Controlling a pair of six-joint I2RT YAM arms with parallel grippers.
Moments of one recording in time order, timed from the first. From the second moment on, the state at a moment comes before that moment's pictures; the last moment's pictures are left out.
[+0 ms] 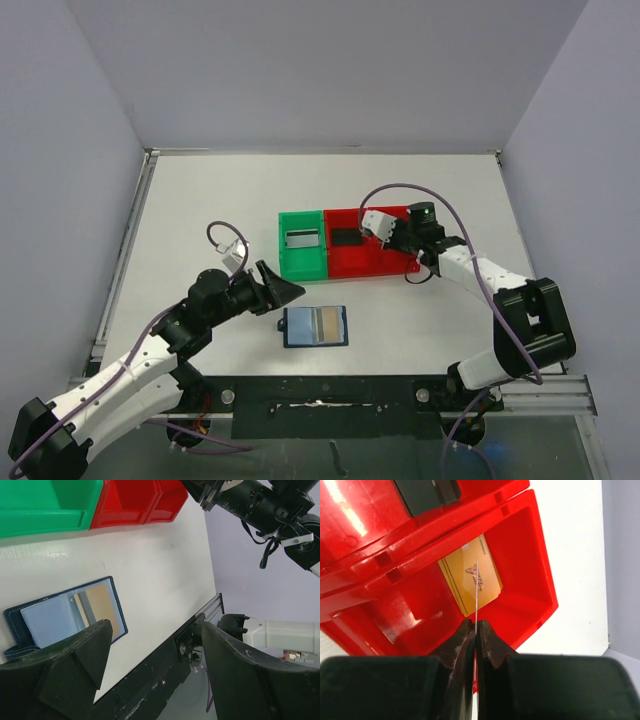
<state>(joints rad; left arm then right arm) -0.69 0.74 0.40 0.02 0.19 -1.04 0.32 1.46 0.82 -0.09 -0.13 -0.99</state>
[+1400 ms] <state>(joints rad) -0.69 0.65 0.40 0.02 0.23 -1.06 0.30 1.75 0.95 0.07 -0.19 -1.16</state>
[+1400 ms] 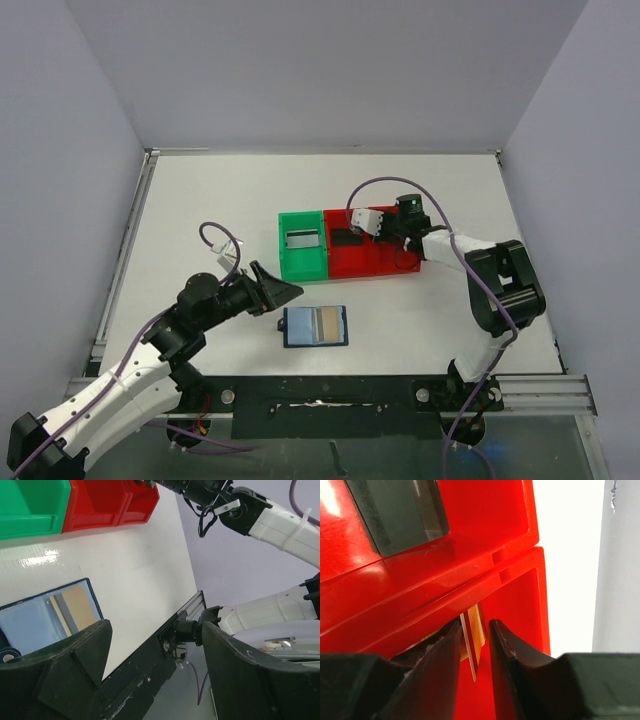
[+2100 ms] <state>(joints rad) -0.69 0.58 0.46 -0.10 0.11 -1.03 0.18 1.75 1.03 -0.08 -0.41 -1.05</state>
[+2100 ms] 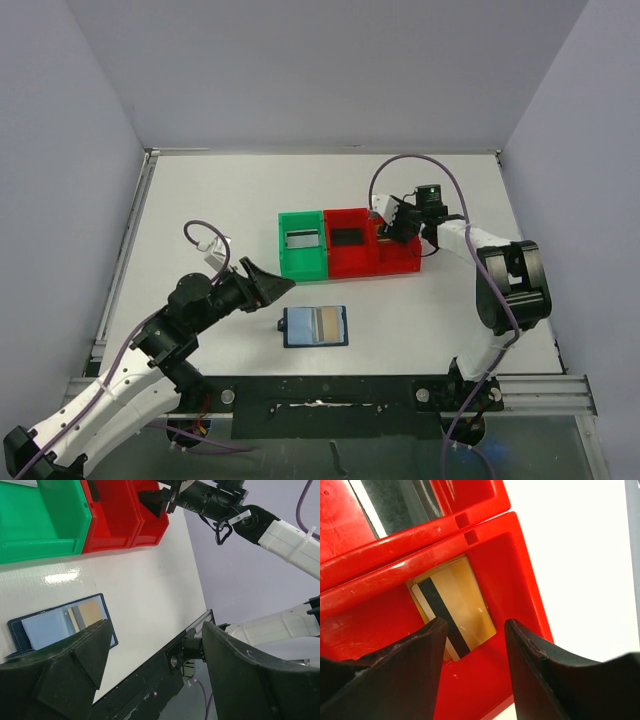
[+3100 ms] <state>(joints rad) -0.69 0.72 0.44 -0.09 0.19 -0.96 0.14 0.85 0.74 -0.11 -0.15 0.32</state>
